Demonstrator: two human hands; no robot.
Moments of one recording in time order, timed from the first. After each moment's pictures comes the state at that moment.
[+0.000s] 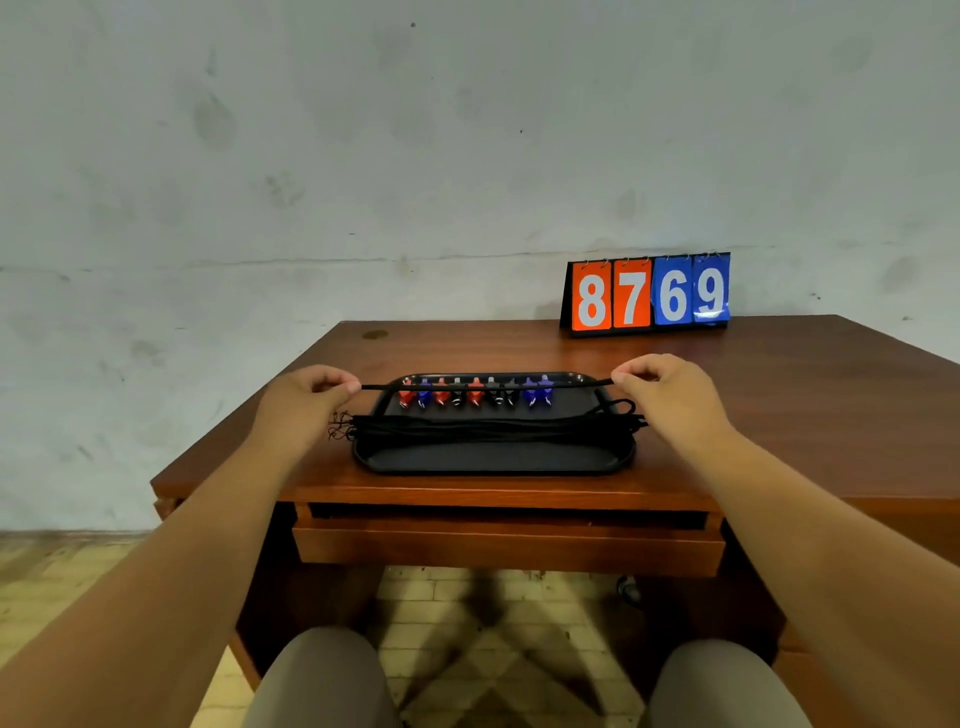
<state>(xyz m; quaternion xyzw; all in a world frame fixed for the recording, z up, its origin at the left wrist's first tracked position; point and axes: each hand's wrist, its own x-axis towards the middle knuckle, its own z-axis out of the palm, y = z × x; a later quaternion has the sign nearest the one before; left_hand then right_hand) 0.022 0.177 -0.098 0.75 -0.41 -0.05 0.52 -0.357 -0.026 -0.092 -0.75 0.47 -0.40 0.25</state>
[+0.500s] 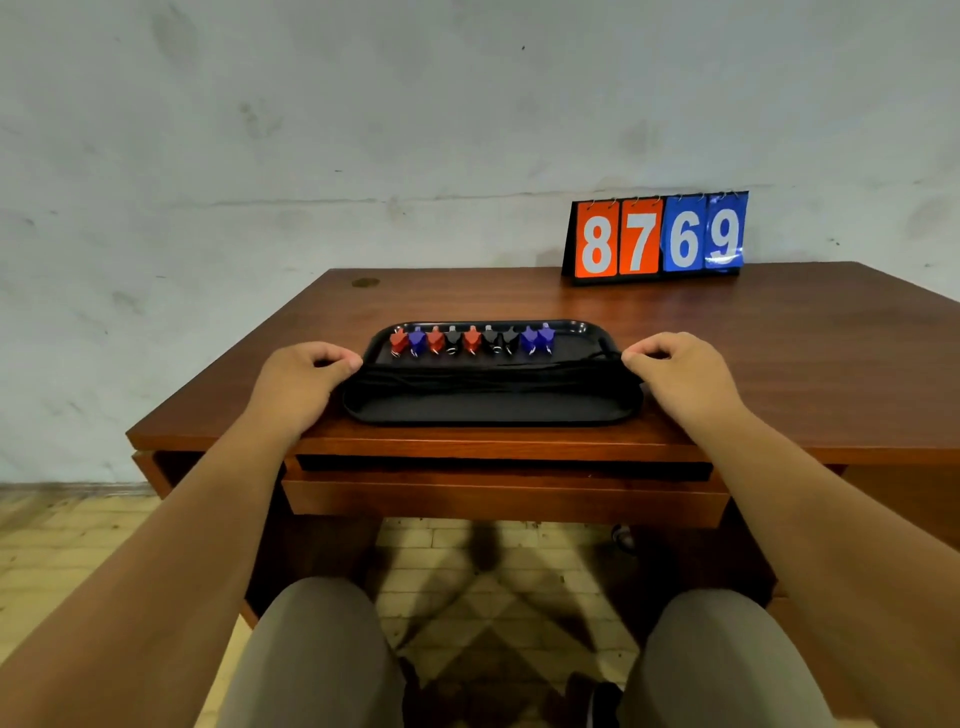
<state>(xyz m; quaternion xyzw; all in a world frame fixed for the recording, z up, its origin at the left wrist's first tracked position) 0.020 0.171 -0.128 0.78 -0.41 -0.06 0.47 -0.365 -0.030 -0.129 -0.74 0.49 -0.38 0.26</state>
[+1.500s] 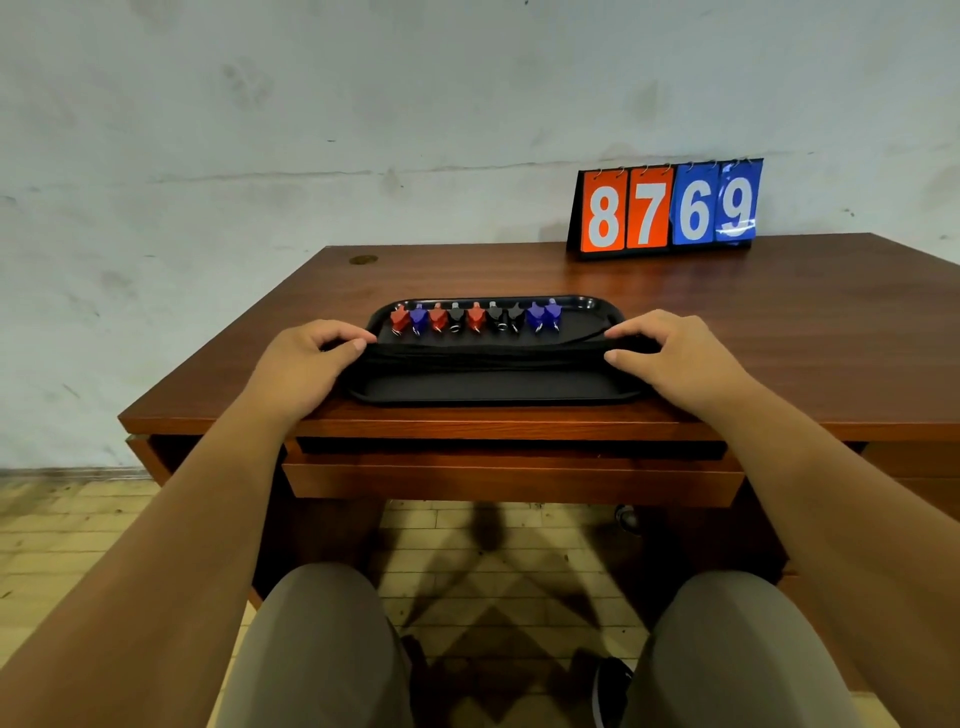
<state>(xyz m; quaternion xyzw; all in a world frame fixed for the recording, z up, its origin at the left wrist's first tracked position) 0.017 0.174 -0.131 0.76 -0.48 -0.07 0.43 -0.363 -0.047 -0.146 -0.83 0.41 -0.28 0.24</state>
